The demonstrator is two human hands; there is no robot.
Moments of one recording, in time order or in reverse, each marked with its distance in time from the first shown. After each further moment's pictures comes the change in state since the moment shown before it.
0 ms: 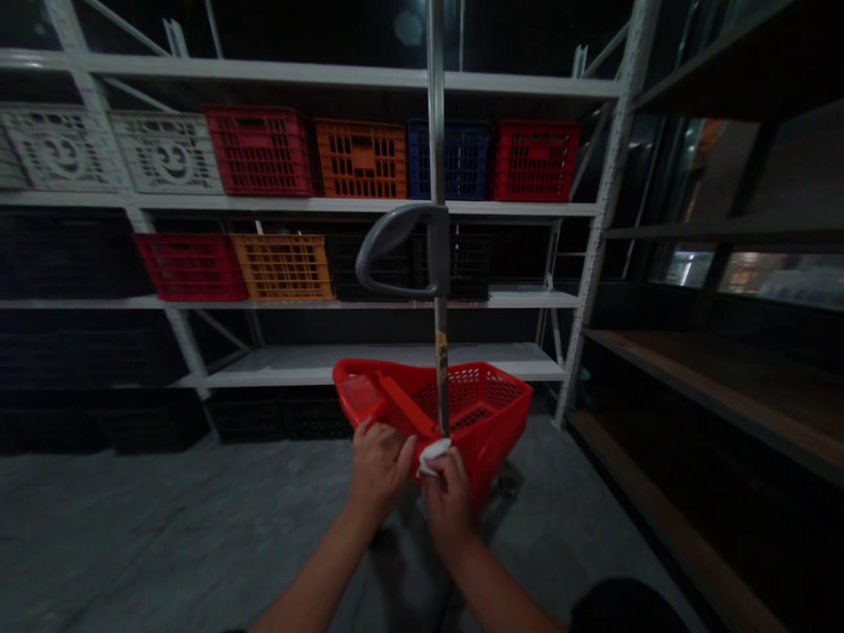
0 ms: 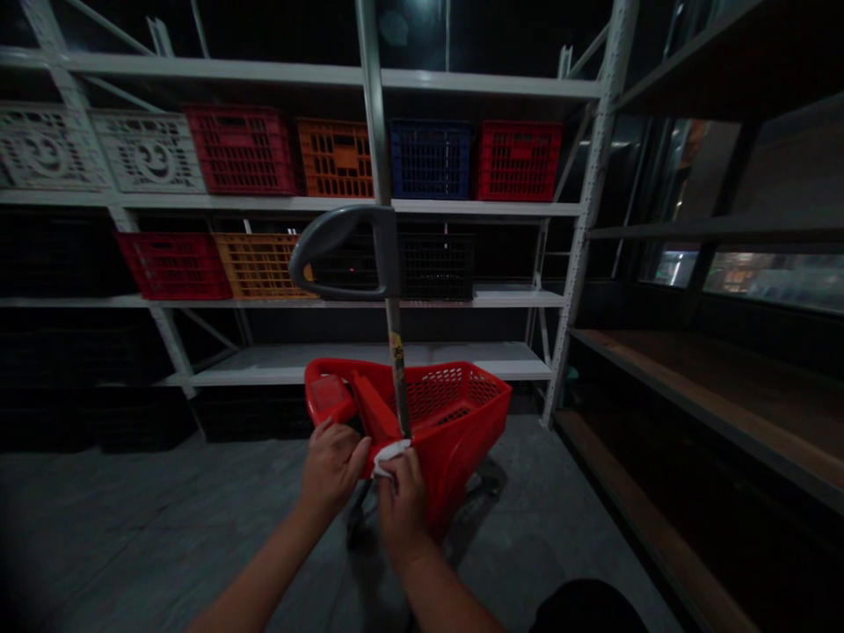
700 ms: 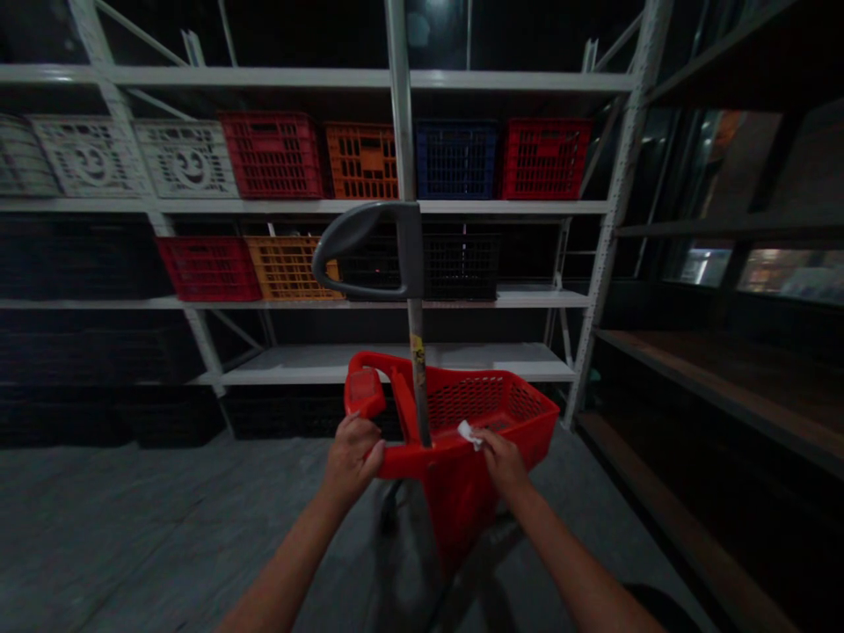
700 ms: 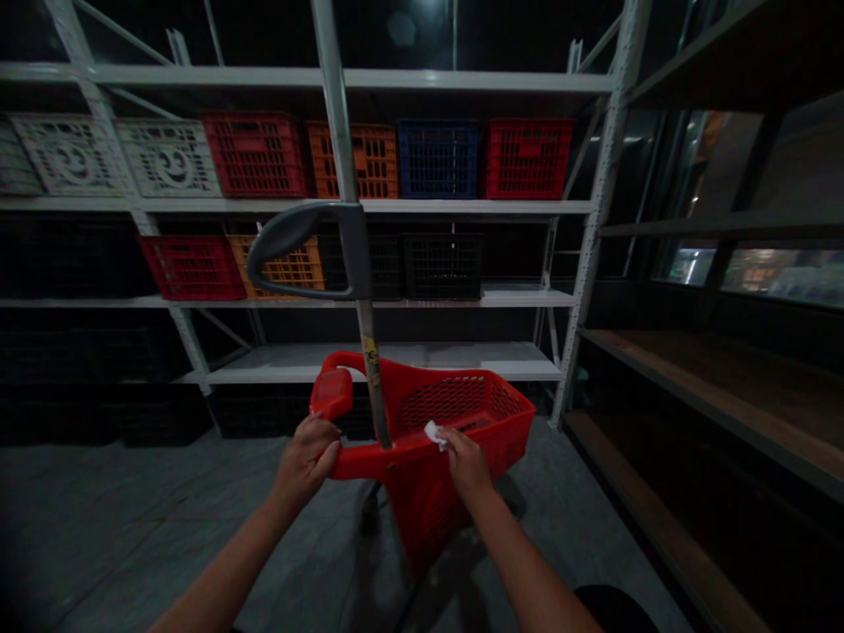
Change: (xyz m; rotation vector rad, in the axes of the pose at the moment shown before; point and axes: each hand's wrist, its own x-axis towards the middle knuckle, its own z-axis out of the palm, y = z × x) left_hand -0.009 -0.071 -0.010 -0.076 0.138 0.174; right_hand 0.038 0.056 -0.056 -0.210 -0.268 0.011
